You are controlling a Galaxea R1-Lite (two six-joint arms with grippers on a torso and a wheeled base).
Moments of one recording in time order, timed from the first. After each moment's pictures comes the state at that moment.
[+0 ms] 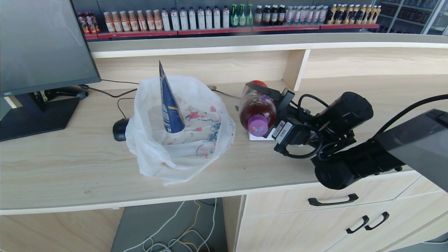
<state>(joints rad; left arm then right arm) 0.00 0.00 0.00 0.00 0.00 0.00 0.45 2.14 -1.15 -1.57 0.72 -1.05</state>
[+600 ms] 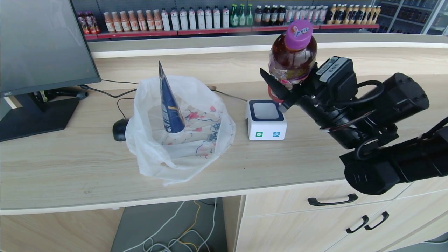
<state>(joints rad) 0.00 0.00 0.00 0.00 0.00 0.00 0.47 1.93 -1.01 -1.57 0.36 -0.61</state>
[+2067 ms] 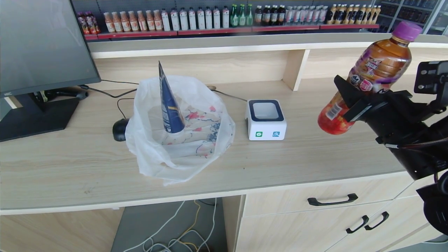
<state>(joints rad) 0.00 0.00 0.00 0.00 0.00 0.00 0.29 1.67 -0.60 -1.57 0.00 -0.06</state>
